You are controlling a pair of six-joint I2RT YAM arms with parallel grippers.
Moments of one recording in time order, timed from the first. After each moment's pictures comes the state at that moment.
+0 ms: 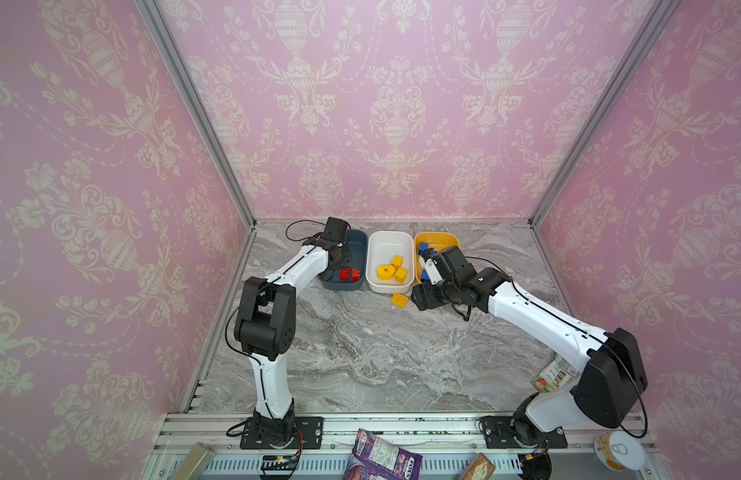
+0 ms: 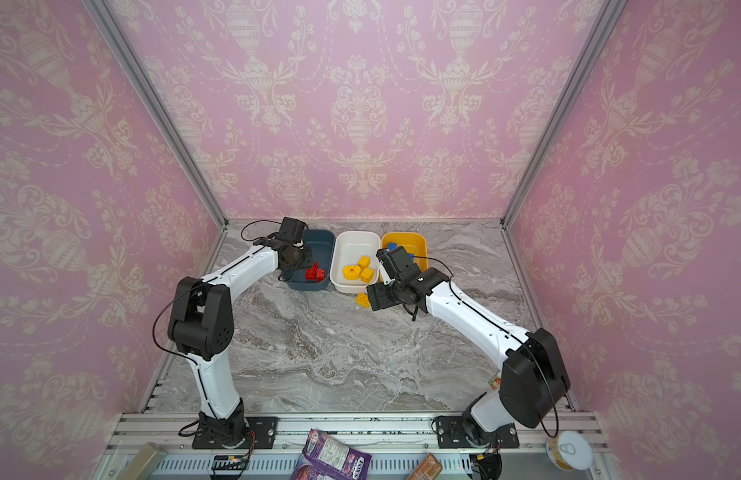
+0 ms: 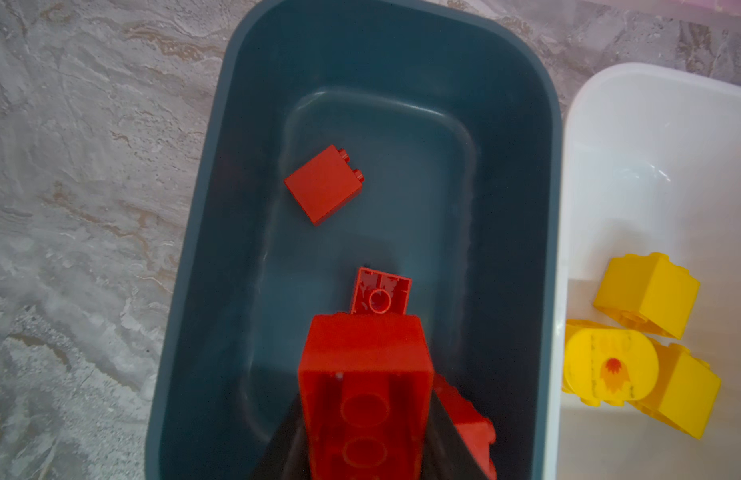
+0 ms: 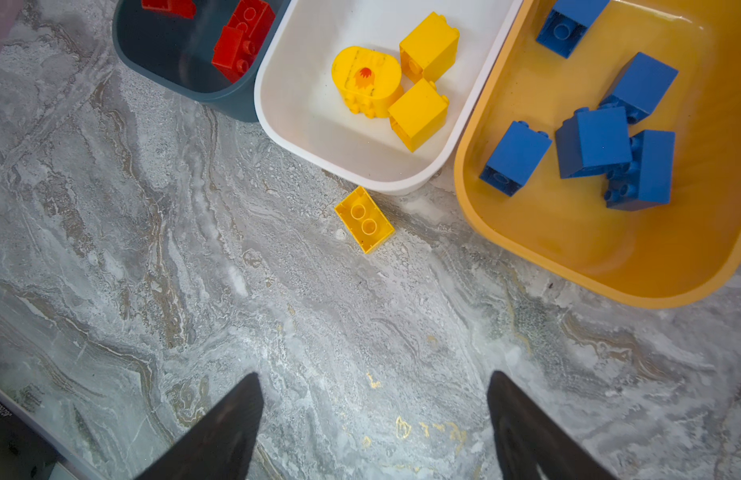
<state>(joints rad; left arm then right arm) -0.26 1.96 1.52 -0.56 -0.11 -0.38 0.60 1.49 1.22 -0.67 -0.01 0.26</state>
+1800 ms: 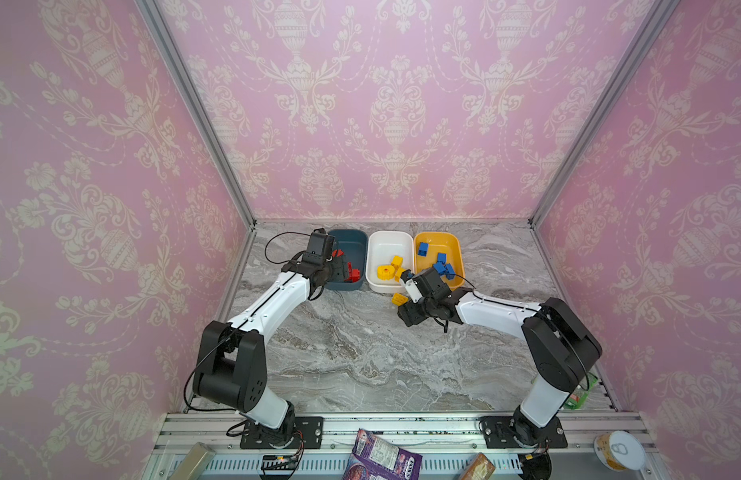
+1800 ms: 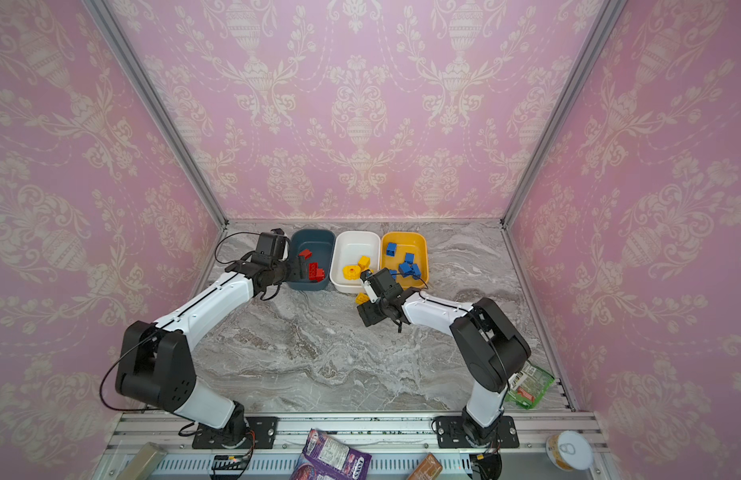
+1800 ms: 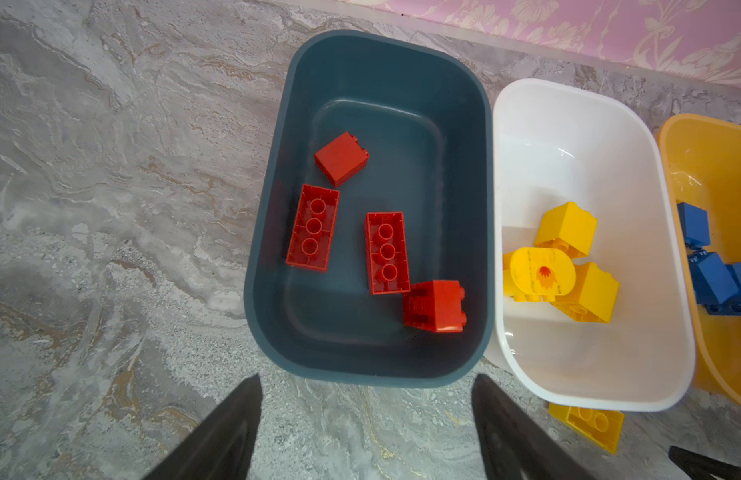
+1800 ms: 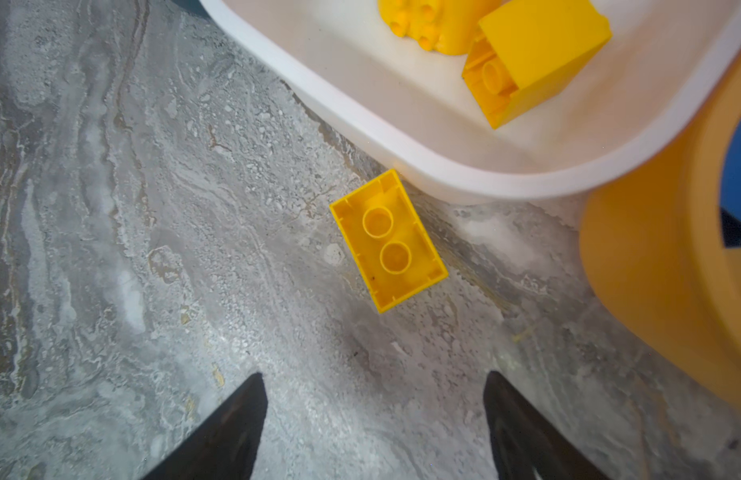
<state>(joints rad) -0.27 1.53 1.14 -0.44 -0.09 -0.39 0.63 1.76 1.02 -0.23 -0.04 0.10</state>
